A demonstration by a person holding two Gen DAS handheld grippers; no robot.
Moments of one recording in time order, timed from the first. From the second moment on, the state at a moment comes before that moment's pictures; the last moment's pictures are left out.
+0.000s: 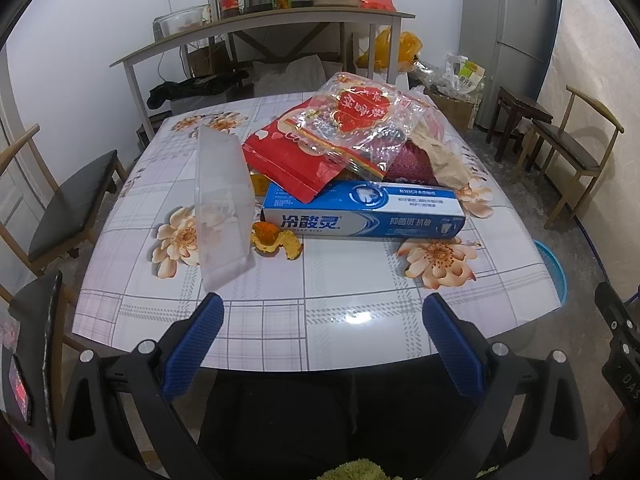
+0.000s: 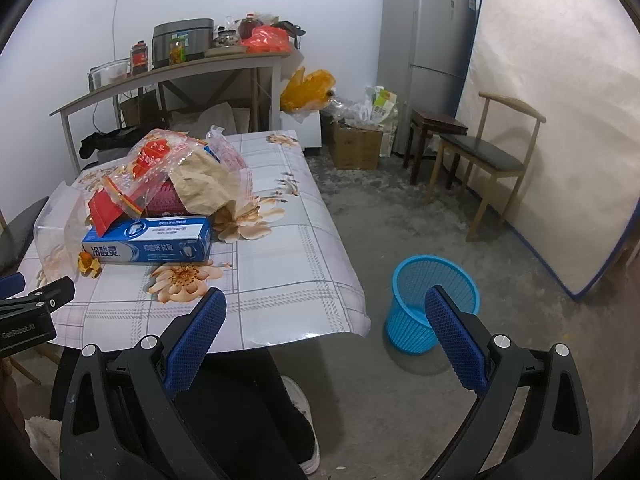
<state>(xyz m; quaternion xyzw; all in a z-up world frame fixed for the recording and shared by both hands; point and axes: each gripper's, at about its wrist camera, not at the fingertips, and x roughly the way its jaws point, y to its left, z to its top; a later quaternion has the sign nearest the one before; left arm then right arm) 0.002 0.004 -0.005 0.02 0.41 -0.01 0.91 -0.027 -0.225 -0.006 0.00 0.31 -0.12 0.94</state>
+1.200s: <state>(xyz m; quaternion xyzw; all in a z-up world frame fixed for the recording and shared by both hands) 0.003 0.007 -0.006 0.02 0.42 -0.01 0.91 -0.022 -0.213 -0.013 0.01 0.31 -0.12 0.94</state>
